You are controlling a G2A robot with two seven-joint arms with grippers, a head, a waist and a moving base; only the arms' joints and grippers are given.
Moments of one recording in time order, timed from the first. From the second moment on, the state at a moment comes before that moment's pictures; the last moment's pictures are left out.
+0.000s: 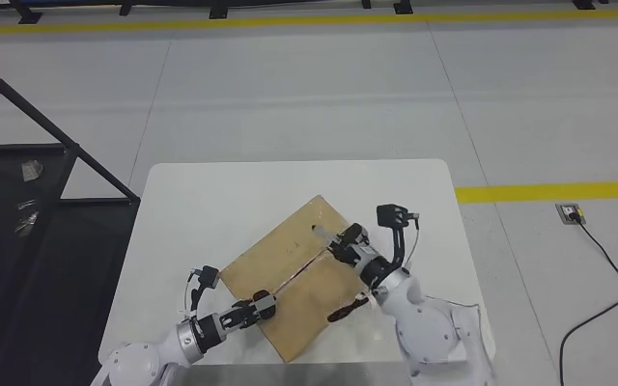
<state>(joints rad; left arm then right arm) 1.39 -1.05 -1.40 -1.69 -0.21 -0.29 -0.81 -1.19 -1.55 1.30 -1.88 -0.70 0.04 0.59</state>
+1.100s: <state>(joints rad) 1.39 -1.04 -1.40 -1.69 -0.21 -0.30 -0.80 -1.06 -1.53 1.19 -1.74 -0.80 0.13 0.62</state>
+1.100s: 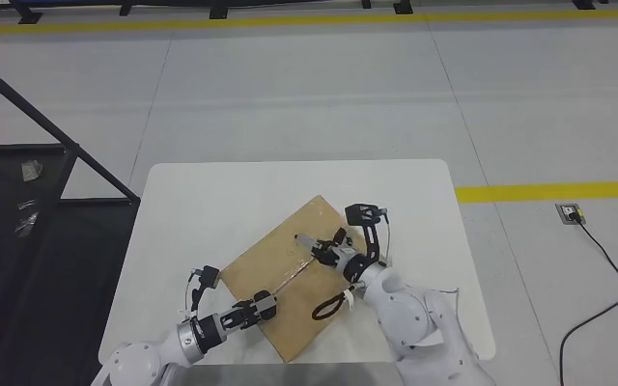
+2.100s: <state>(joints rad) 1.38 -1.04 -1.38 -1.68 -0.22 -0.30 -0.80 -0.86 -1.54 1.14 -1.49 -0.43 0.11 0.74</state>
